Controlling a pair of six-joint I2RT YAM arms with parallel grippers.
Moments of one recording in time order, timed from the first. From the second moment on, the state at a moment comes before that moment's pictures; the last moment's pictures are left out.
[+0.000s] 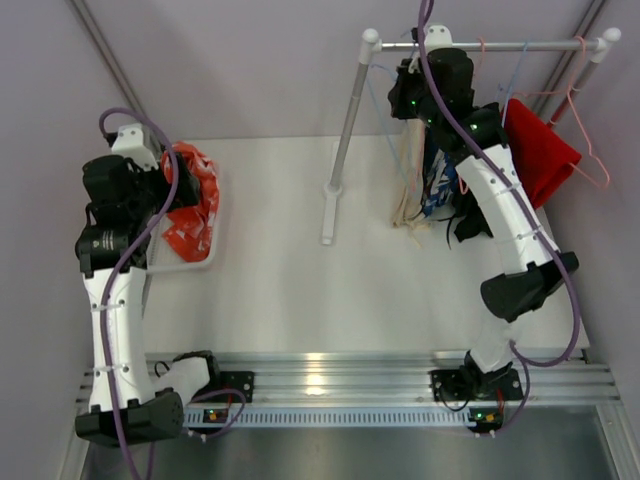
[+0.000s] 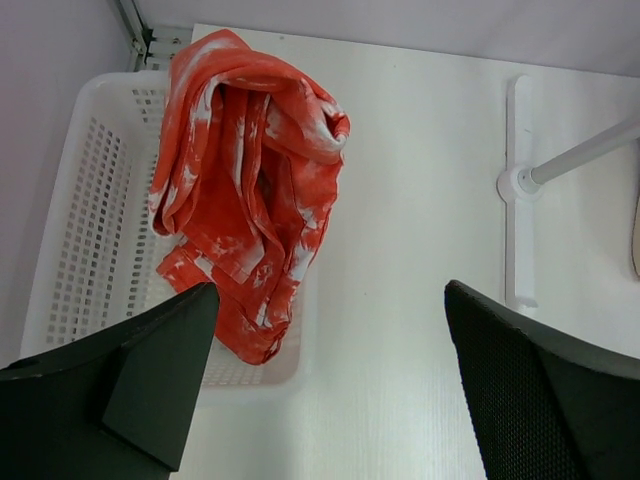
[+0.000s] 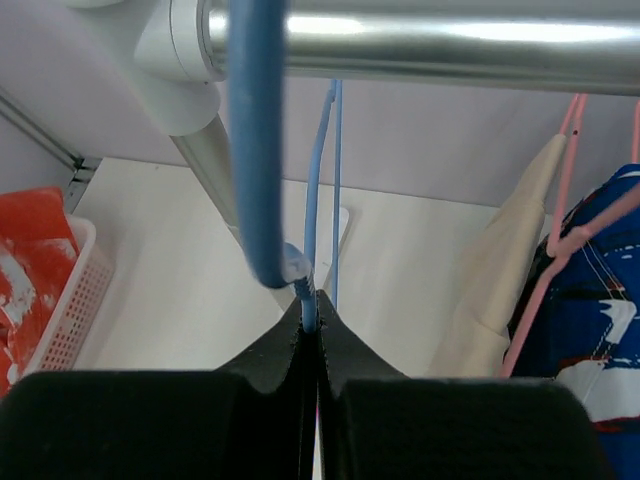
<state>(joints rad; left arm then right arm) 0.16 1.06 1.43 -0.72 0.15 -0.09 0.43 1.76 2.19 -0.65 0.11 0.20</state>
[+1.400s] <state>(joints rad) 0.16 1.03 1.41 -0.72 0.22 -0.15 0.45 1.34 1.80 -0.55 -0.01 0.18</state>
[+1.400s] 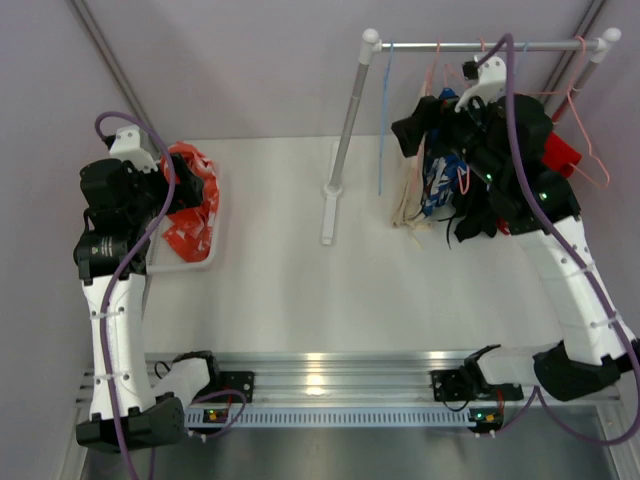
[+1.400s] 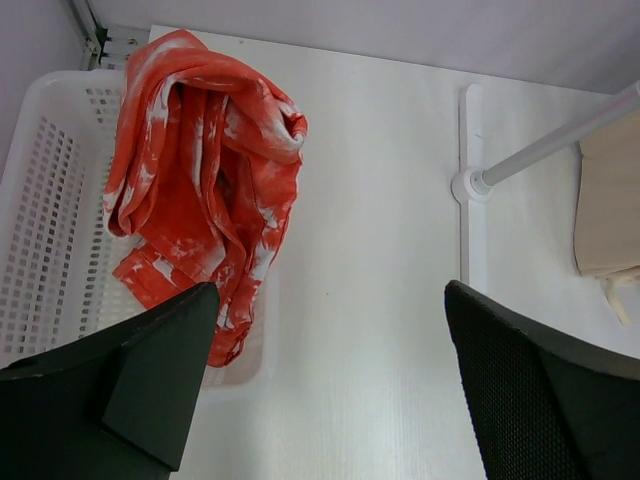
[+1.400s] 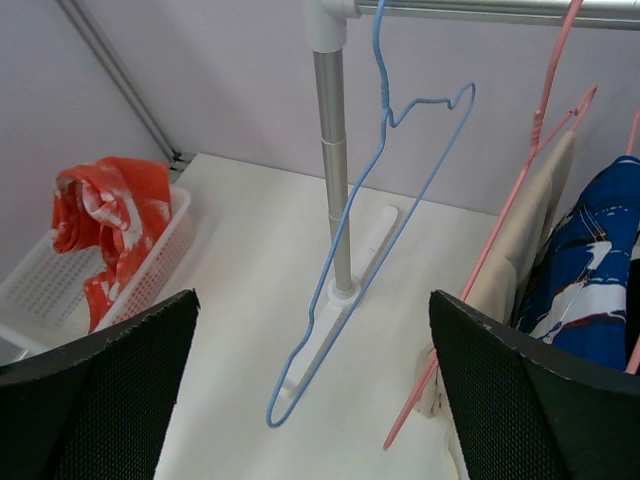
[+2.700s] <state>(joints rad) 0.16 1.02 1.42 -0.72 0.23 -0.21 0.13 1.69 1.75 -0.28 -0.44 0.54</state>
